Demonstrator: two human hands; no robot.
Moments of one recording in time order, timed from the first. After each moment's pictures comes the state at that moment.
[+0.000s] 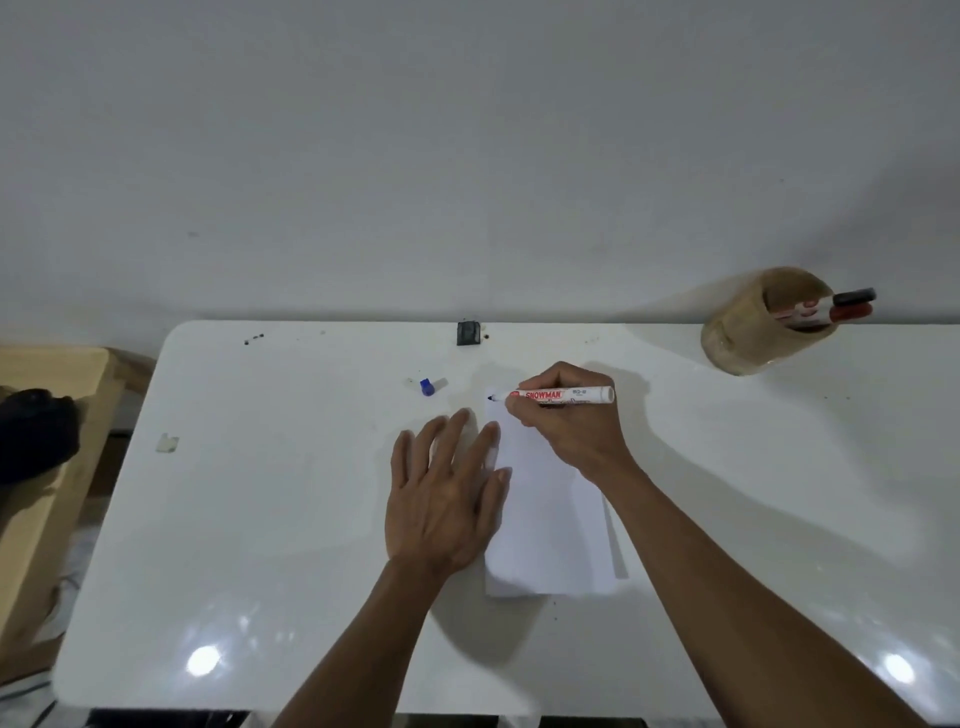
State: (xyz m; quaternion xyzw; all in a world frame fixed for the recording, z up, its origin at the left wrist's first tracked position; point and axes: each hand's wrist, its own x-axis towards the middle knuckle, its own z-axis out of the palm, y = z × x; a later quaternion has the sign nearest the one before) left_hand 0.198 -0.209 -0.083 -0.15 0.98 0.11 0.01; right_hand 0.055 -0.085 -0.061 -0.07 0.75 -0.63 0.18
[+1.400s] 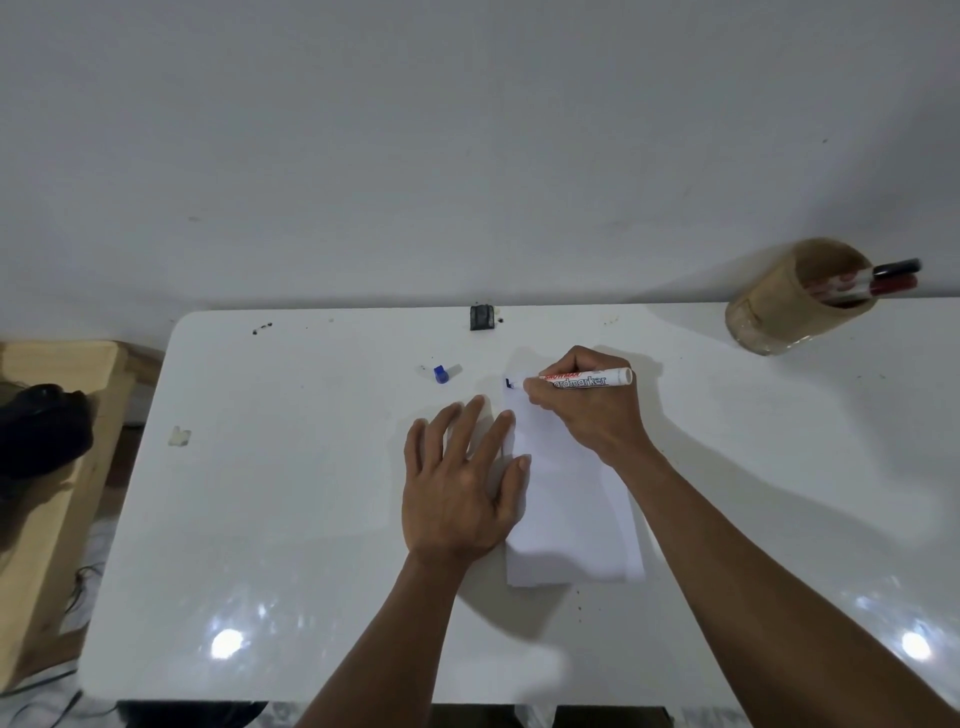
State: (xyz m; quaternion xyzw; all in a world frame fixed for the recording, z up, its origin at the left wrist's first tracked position) left_hand 0.198 -0.209 -0.098 -0.14 0.97 0.11 -0.14; right_hand 0.050 -0.088 -0.078 -0.05 0.79 -0.58 0.18
